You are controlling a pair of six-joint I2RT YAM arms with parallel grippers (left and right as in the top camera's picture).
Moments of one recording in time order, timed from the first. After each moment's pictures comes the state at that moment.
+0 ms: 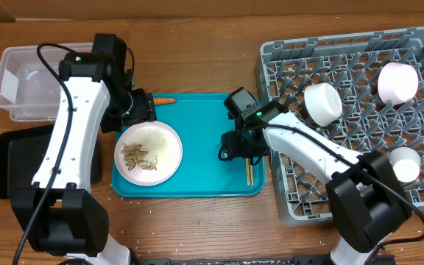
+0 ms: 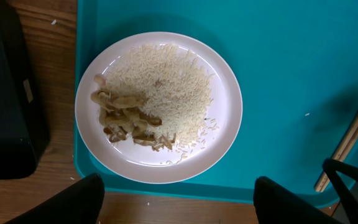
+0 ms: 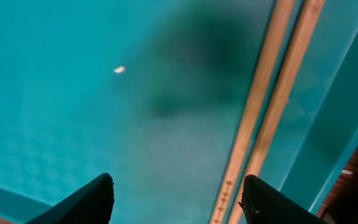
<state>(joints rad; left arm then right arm) -0.05 1.76 1.64 -1.37 0.09 -0.29 0.60 1.86 1.27 -0.82 -0.15 0.43</state>
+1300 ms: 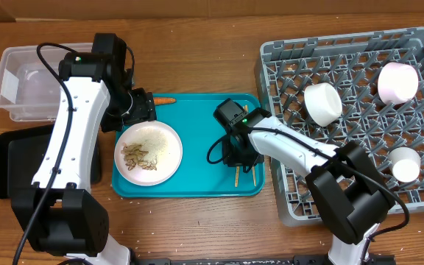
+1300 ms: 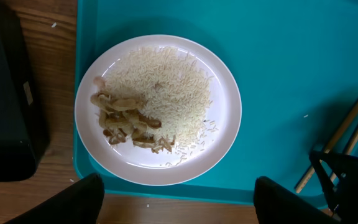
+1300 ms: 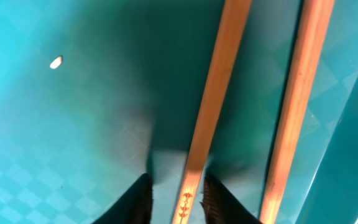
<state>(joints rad) -0.05 1.76 1.64 -1.36 0.09 -0.29 0.66 1.95 1.27 -0.83 -0.08 0.62</state>
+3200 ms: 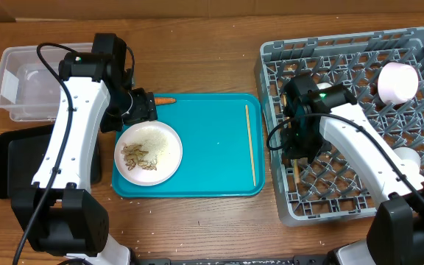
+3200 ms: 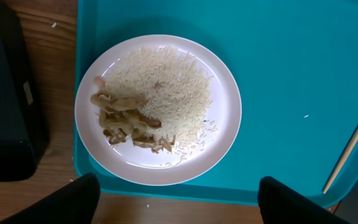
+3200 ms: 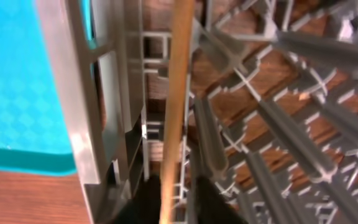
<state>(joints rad) -0.05 1.76 1.64 -1.36 0.09 -0.29 0.31 1.66 1.28 -1.23 -0.01 0.18</state>
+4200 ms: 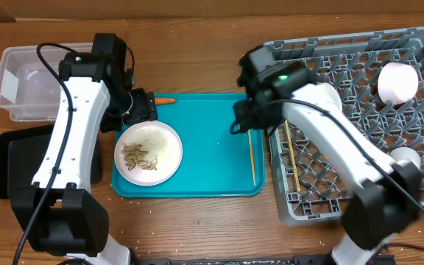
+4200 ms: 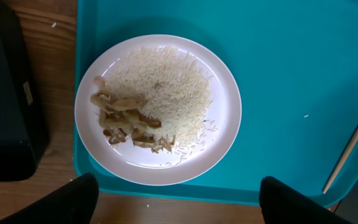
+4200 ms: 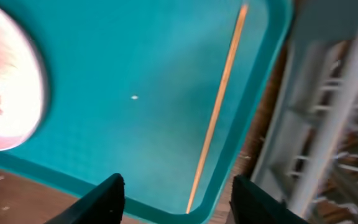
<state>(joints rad) -0.05 1.76 1.64 -1.36 0.09 -0.29 0.51 1.86 1.62 -1.16 -0.12 0.26</state>
